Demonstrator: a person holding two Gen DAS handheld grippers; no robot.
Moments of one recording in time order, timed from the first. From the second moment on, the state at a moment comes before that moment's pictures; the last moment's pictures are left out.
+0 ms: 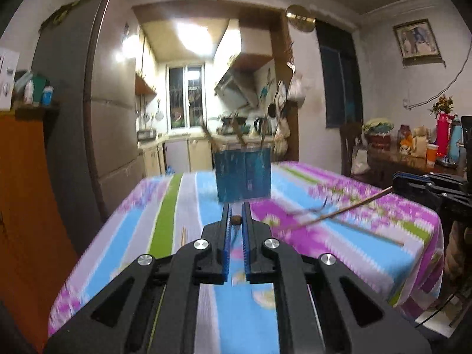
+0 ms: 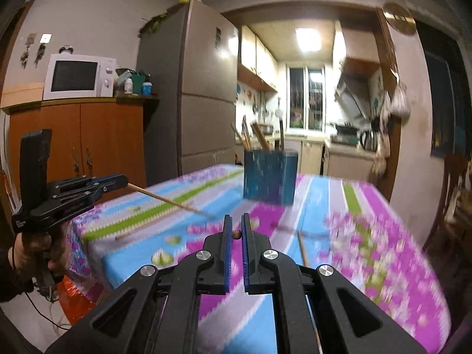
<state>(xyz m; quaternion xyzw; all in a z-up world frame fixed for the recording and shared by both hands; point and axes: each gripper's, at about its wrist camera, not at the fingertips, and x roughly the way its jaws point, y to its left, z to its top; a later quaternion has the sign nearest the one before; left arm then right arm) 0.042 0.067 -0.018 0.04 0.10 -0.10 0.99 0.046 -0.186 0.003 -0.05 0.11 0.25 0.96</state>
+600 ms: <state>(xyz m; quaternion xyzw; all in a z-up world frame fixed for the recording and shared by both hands) 0.133 0.050 0.080 0.04 0.09 -0.14 0.98 0.167 -0.173 0.107 -0.04 0.16 0.28 0.95</state>
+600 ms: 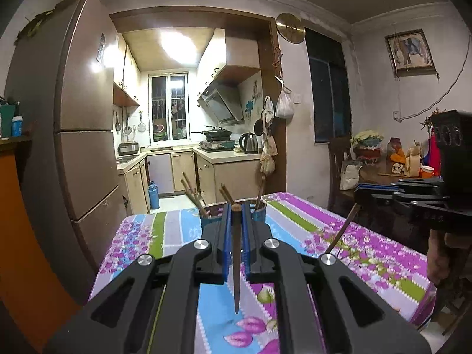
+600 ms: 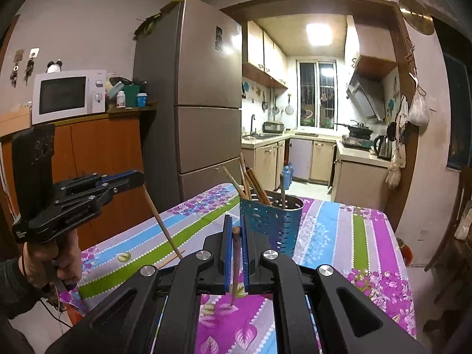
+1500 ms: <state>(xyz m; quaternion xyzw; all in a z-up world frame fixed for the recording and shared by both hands) 0.246 0.051 0.209 0.03 0.15 -0.11 0.98 0.285 -0.146 0.263 -0.06 0.21 0.25 0.94</state>
